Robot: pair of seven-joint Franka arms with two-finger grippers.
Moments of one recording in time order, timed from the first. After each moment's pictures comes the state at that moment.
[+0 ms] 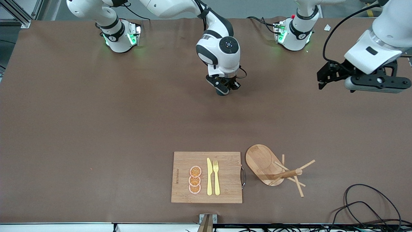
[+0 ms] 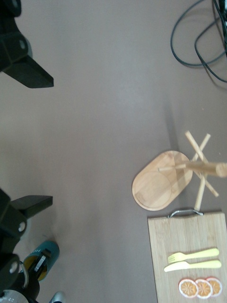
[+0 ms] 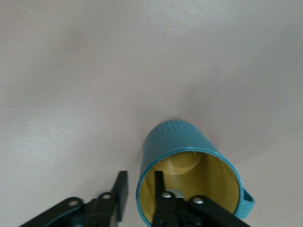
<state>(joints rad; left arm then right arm) -0.06 0.06 -0.22 -1.47 0.04 1.60 -0.12 1.01 0.72 0.03 -1.46 0.08 2.22 1.72</state>
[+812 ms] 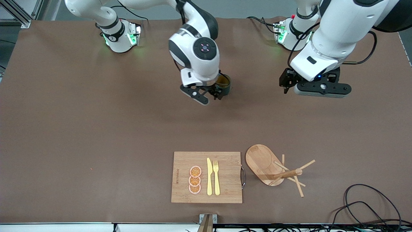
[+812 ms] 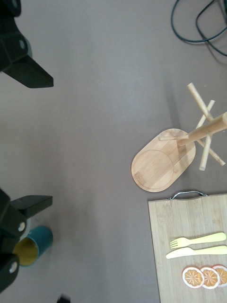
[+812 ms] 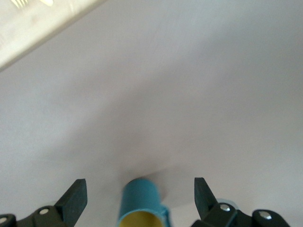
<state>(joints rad) -0.22 0.13 -0.24 -1.47 0.11 1.63 -0.34 0.81 0.51 0.00 -1.40 0.04 1.85 1.33</state>
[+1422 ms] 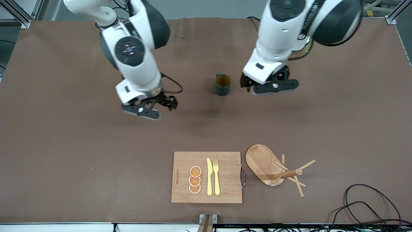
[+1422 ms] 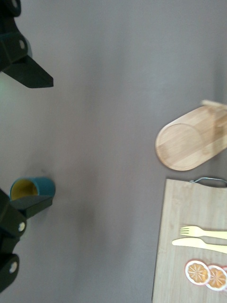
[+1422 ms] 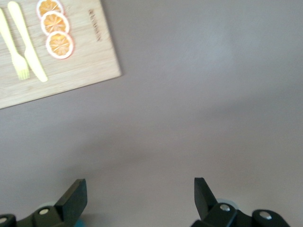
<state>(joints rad) -0.44 0.22 -0.24 -1.48 0.12 1.65 -0.82 0.53 0.33 -0.01 -1.46 -0.03 1.74 0.75</state>
